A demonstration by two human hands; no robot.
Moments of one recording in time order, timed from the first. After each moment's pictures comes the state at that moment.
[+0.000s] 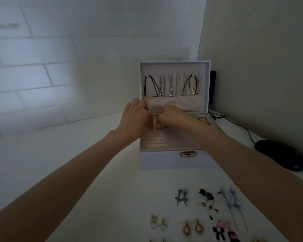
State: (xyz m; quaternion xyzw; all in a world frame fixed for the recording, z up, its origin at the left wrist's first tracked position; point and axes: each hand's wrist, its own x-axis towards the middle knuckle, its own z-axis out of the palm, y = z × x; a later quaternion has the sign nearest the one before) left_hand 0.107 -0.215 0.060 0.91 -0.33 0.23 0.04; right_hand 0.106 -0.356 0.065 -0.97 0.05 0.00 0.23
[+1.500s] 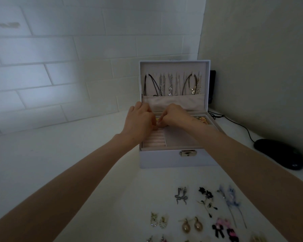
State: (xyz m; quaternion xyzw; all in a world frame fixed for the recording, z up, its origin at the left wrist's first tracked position) left_hand 0.101 -0.224 0.049 0.91 -0.32 0.22 0.09; right_hand 0.102 -0.363 0.060 -0.96 0.07 -0.04 0.27
